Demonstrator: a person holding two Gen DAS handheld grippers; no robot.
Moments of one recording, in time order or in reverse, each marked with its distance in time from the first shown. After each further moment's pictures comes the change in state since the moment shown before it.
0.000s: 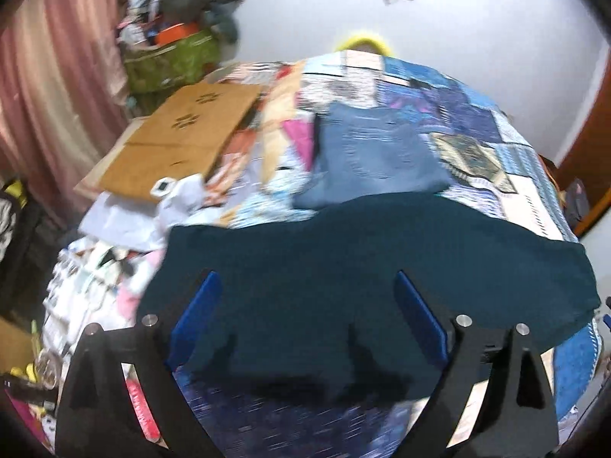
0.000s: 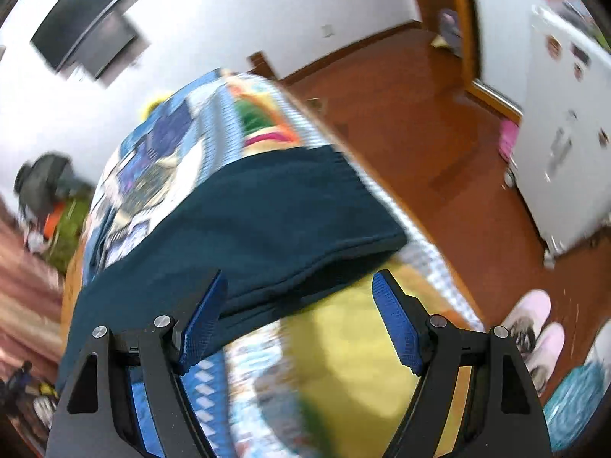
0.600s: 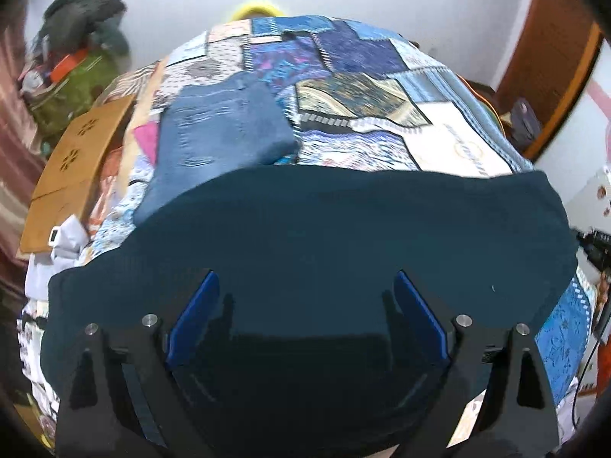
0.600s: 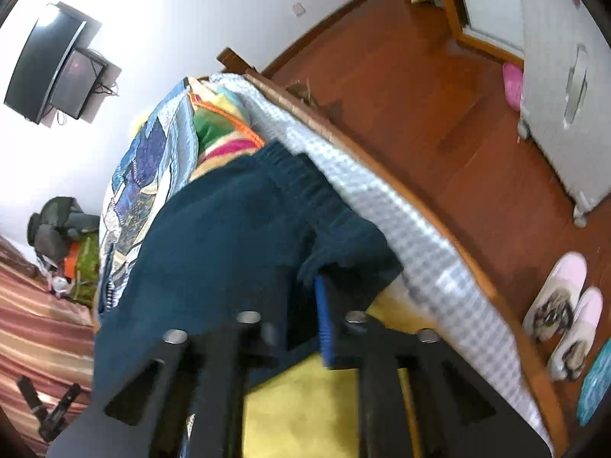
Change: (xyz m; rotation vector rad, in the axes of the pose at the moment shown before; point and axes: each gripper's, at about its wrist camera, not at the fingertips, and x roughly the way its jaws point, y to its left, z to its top) left arm 0.061 -0.165 -0.003 0.271 0.107 -0.169; right arm 0.043 -0.027 0.028 0.096 0.033 0.069
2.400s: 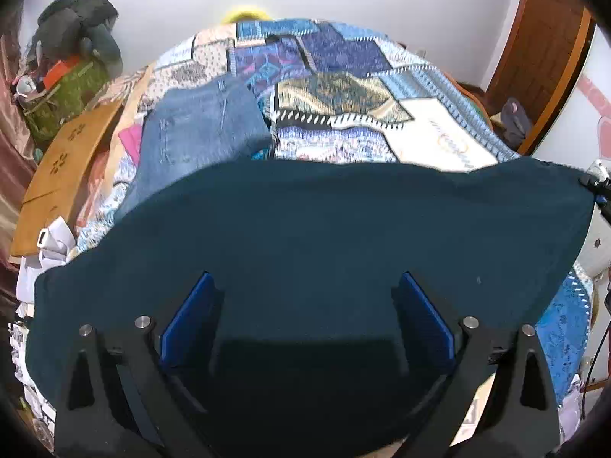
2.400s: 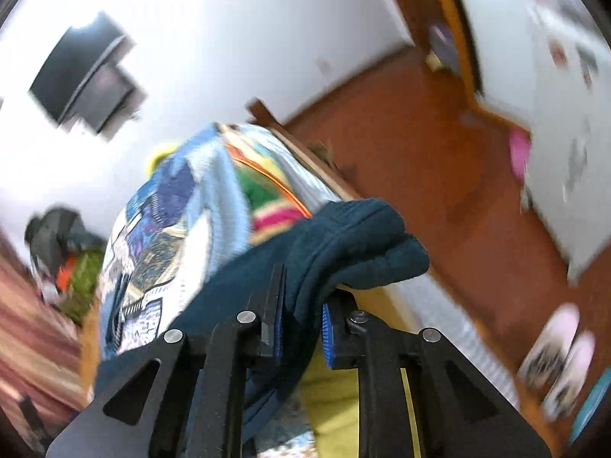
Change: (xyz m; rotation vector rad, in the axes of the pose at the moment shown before) left arm -0.003 -0.016 -0.011 0.001 -0.050 -0.031; right arm -0.046 0.084 0.017 -0.190 -0.230 0.000
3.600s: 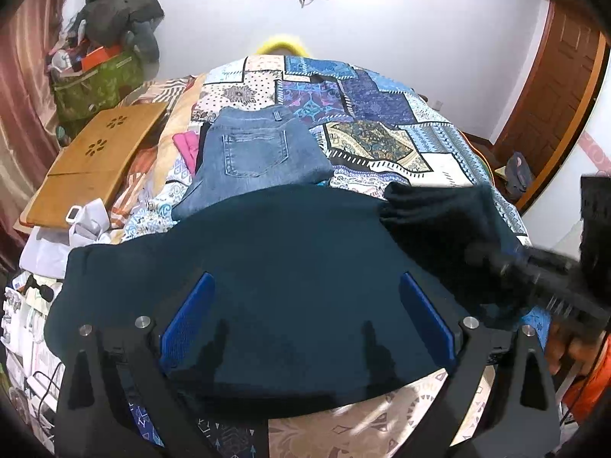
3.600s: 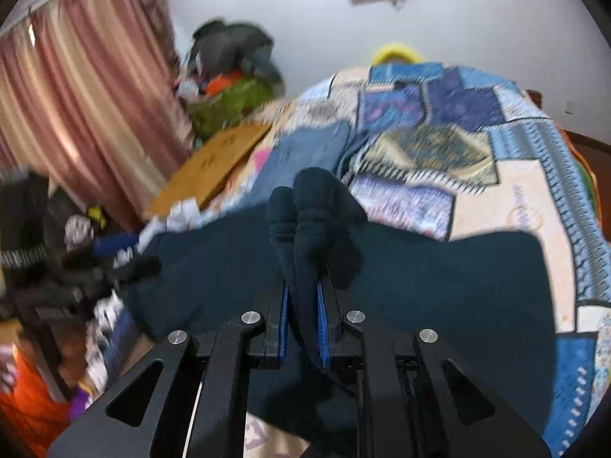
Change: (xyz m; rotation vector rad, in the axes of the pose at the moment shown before) left arm -0.066 0.066 -0.026 -0.140 -0.120 -0.001; right arm 0.051 0.258 -0.157 -0.649 0.343 0.487
